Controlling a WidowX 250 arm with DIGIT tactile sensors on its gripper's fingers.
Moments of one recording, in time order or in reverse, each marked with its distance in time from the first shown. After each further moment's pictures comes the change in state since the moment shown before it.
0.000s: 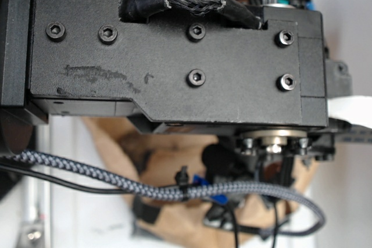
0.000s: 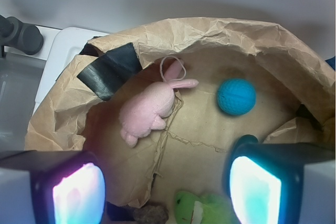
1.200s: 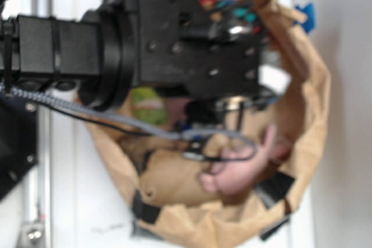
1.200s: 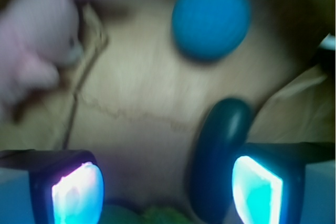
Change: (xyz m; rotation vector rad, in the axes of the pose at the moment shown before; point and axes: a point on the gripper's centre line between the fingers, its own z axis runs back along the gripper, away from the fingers) arm -0.041 0.047 -0.100 0.120 0.131 0.005
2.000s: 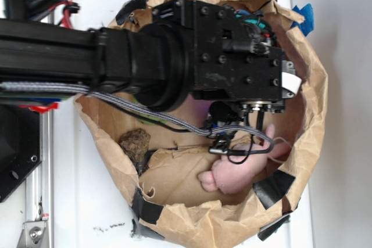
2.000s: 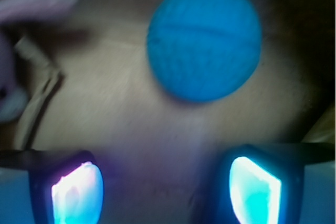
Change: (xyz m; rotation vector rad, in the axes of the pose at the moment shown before) arm 0.033 0.012 -0.023 0.029 -0.014 0.097
